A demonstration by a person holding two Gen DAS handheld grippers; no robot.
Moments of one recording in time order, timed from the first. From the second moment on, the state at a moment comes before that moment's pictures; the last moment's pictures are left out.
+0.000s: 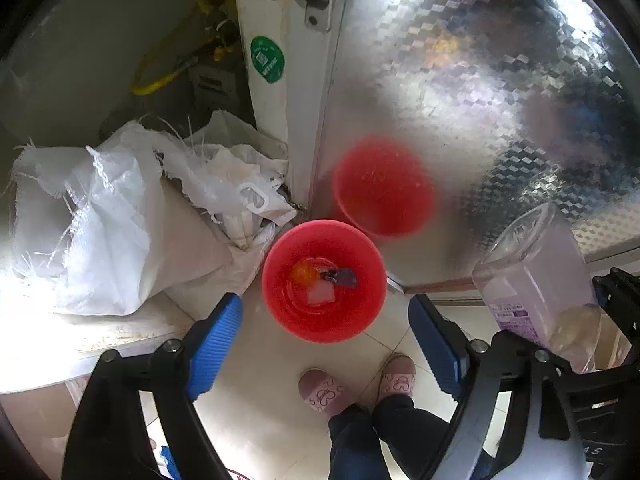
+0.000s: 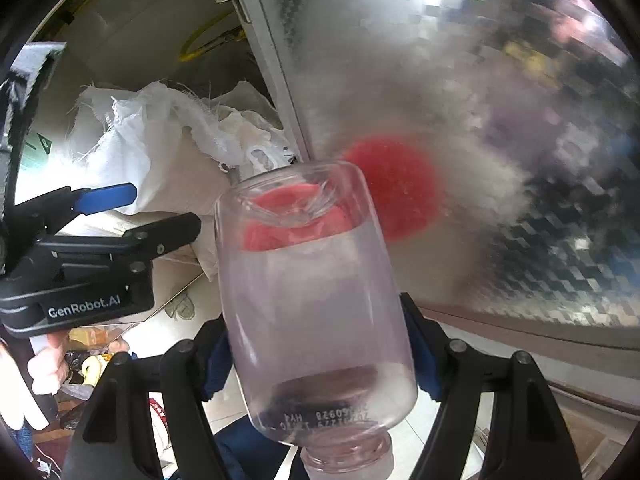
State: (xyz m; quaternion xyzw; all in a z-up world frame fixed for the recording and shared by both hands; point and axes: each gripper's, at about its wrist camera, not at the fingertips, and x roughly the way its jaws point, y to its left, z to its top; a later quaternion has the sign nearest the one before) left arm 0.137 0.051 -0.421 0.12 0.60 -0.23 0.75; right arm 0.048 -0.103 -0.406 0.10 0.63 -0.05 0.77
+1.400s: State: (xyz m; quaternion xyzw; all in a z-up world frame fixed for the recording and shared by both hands) left arm 0.117 0.142 -0.408 0.08 0.63 -0.11 0.77; right arm 0.072 -0.034 -0.391 -0.03 0.62 0.03 0.78
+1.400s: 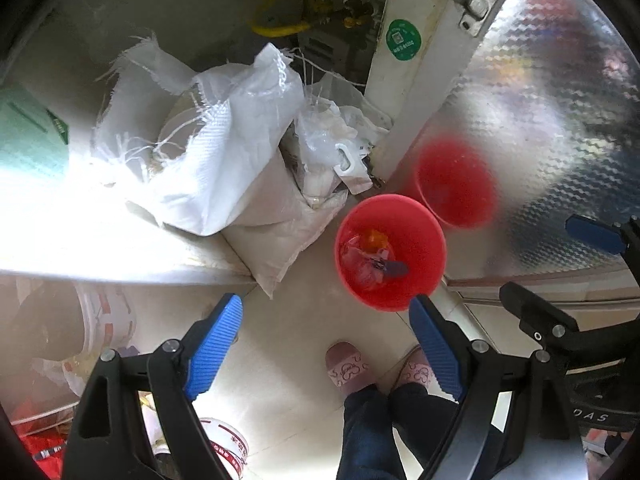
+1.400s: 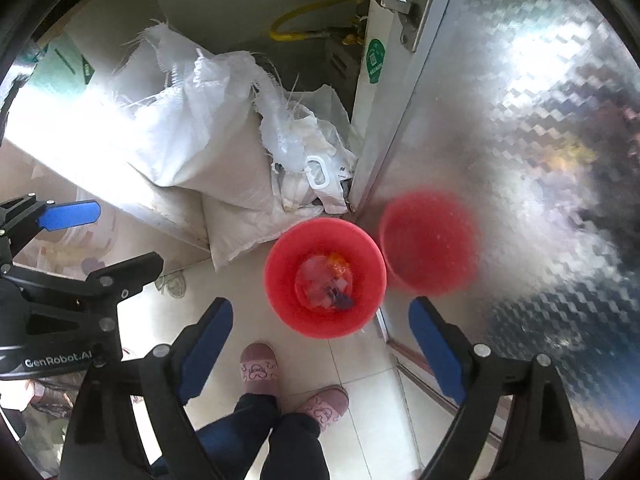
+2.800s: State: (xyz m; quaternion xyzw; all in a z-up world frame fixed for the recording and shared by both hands) left arm 0.166 -0.019 -0.061 0.14 0.45 -0.30 0.83; right arm 0.047 -0.172 -0.052 0.05 0.46 -0.24 0.86
